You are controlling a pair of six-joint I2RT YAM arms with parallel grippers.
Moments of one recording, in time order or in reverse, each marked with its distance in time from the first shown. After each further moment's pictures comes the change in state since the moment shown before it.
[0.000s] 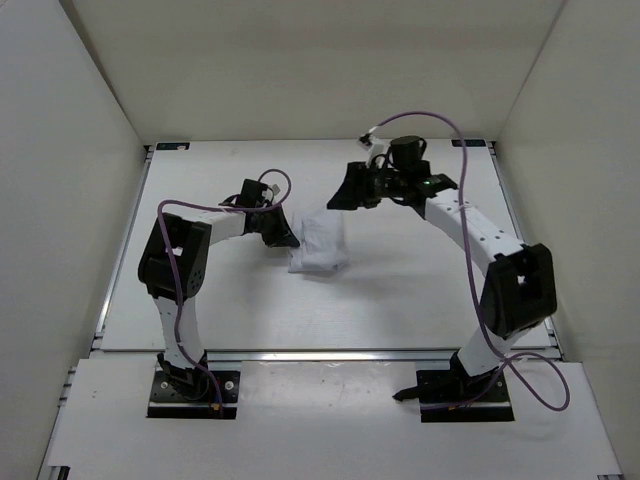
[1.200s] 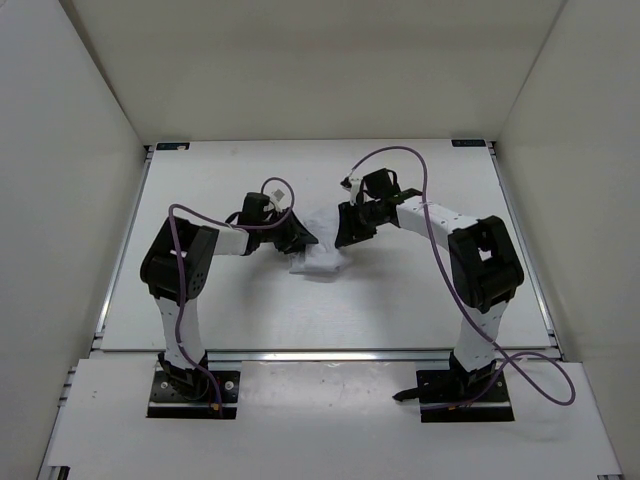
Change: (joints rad) left arm -0.022 -0.011 -0.186 0.455 0.147 -0.256; right arm 0.027 0.182 -0.082 -0.111 0.222 -0.177
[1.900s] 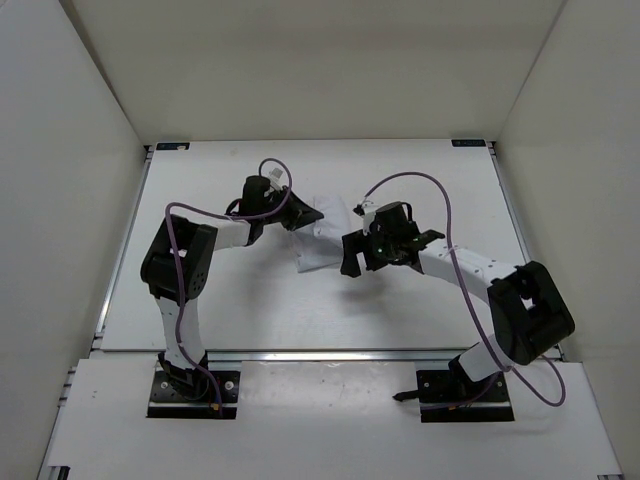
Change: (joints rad) left arm -0.003 0.002 0.071 0.152 -0.012 -0.220; right arm 0.066 -0.370 -0.433 0.181 0.182 -0.001
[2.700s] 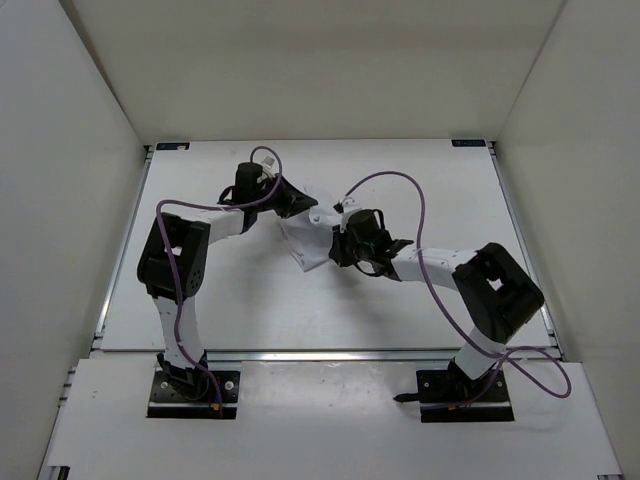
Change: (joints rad) left arm 0.047 0.000 0.119 -0.109 0.023 -0.031; right arm 0.147 0.150 -0.017 0.400 0.249 0.140
